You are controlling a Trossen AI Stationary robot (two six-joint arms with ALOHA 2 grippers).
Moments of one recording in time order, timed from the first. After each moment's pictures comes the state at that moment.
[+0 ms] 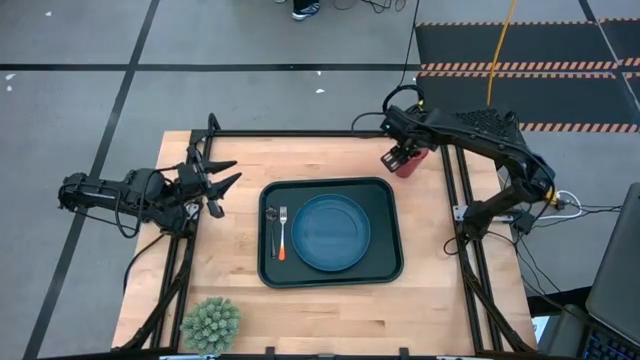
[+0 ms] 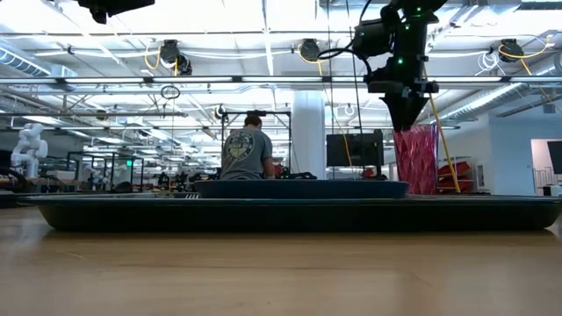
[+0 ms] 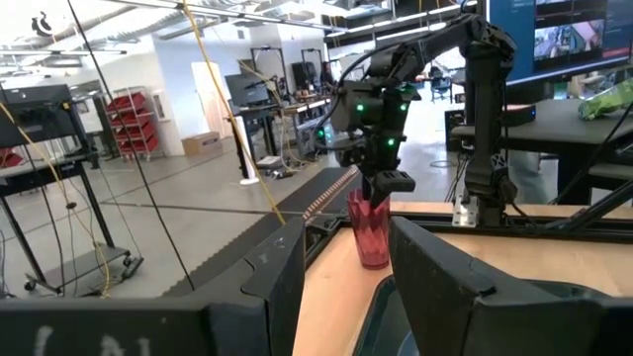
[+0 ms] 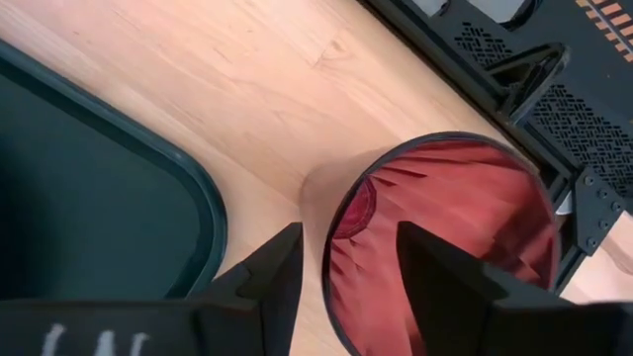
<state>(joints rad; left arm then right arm) -0.17 0.44 0.55 0.00 -0.57 0.21 -0.61 1.47 1.27 -1.15 0.26 0.27</state>
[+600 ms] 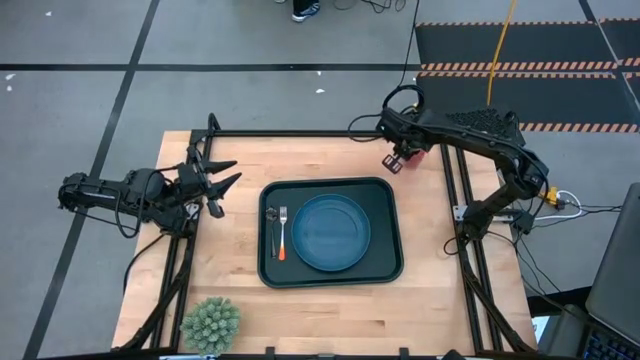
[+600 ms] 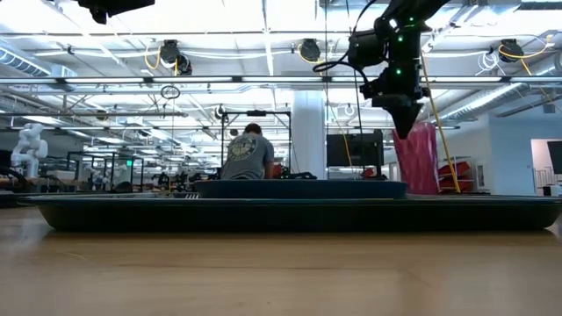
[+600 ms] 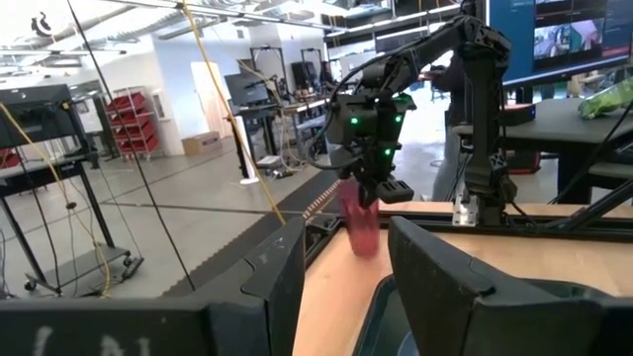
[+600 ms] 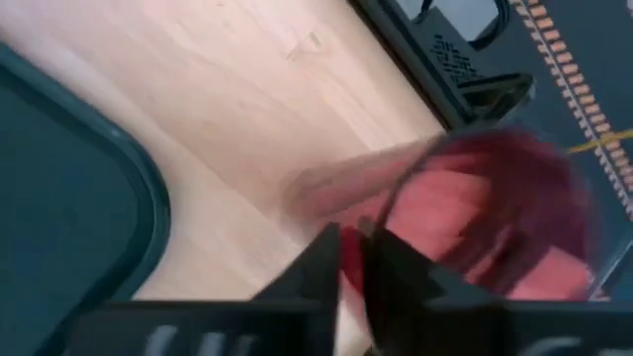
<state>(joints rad) -0.17 0.44 0.55 -0.01 -0.57 0.21 -0.61 1.53 1.26 -1.15 0.36 0.11</state>
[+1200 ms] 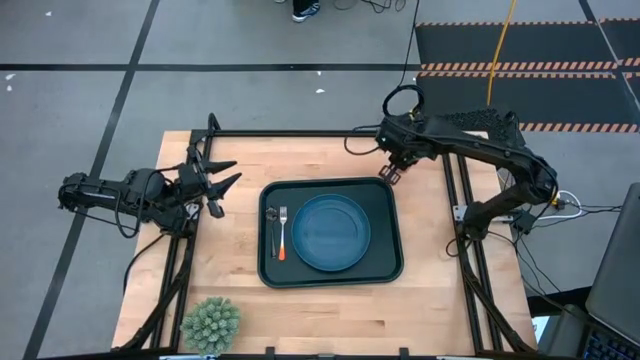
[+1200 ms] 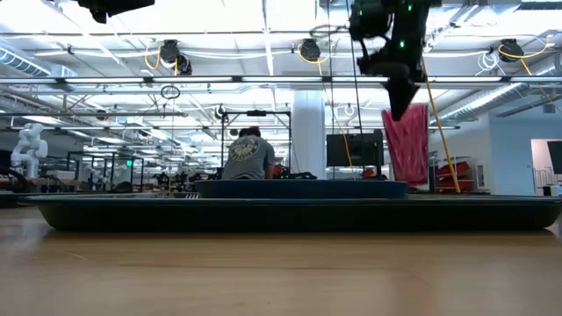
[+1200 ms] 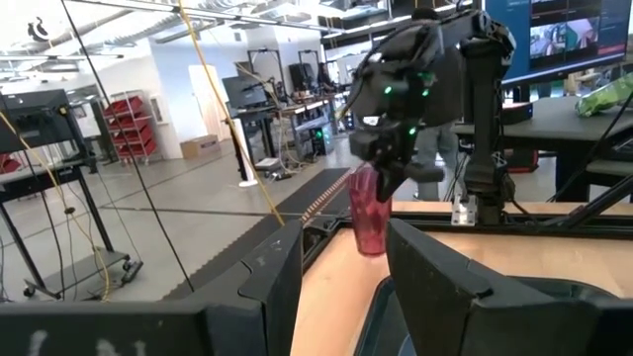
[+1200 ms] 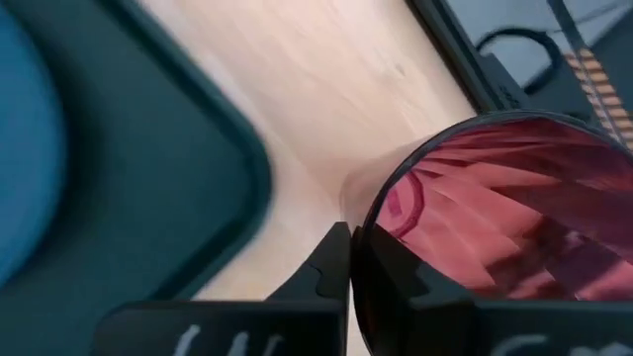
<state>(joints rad) -0.17 0.44 0.55 -0.01 -0.57 0.23 -0.46 1.45 1.30 -1.20 0.26 0.17</state>
